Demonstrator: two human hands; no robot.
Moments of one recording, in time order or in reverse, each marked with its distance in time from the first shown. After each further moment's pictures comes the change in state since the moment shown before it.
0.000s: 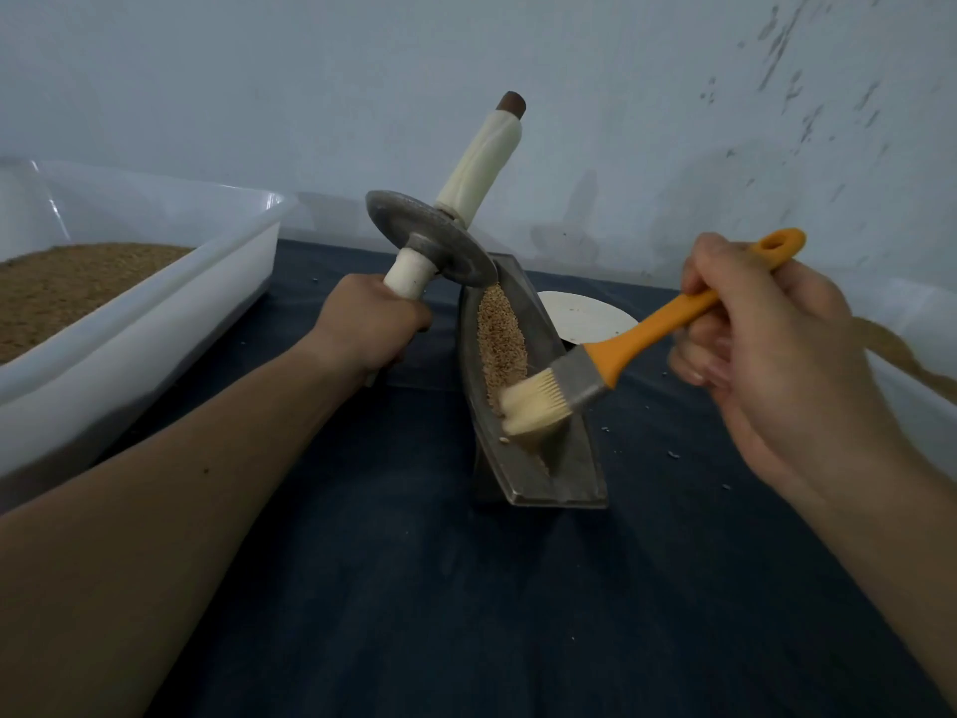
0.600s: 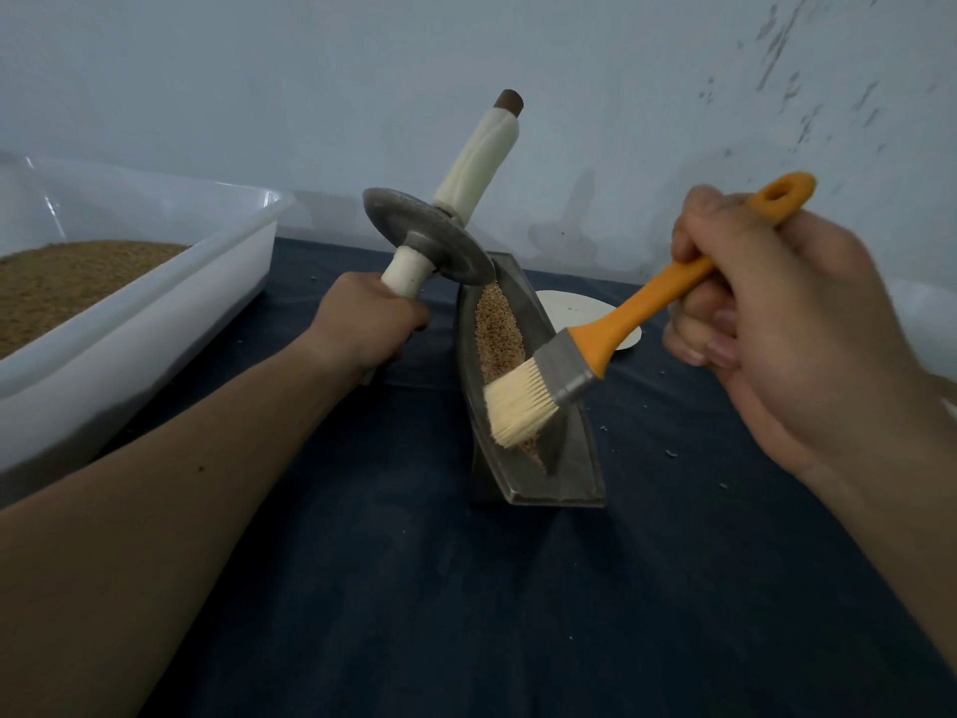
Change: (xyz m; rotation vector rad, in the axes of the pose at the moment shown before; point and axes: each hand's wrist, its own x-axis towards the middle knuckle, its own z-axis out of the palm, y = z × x) left_hand 0.003 -0.002 0.001 -0.003 -0.004 -0.012; right_hand -0.001 -0.022 0.006 -0.034 -0.086 -0.097
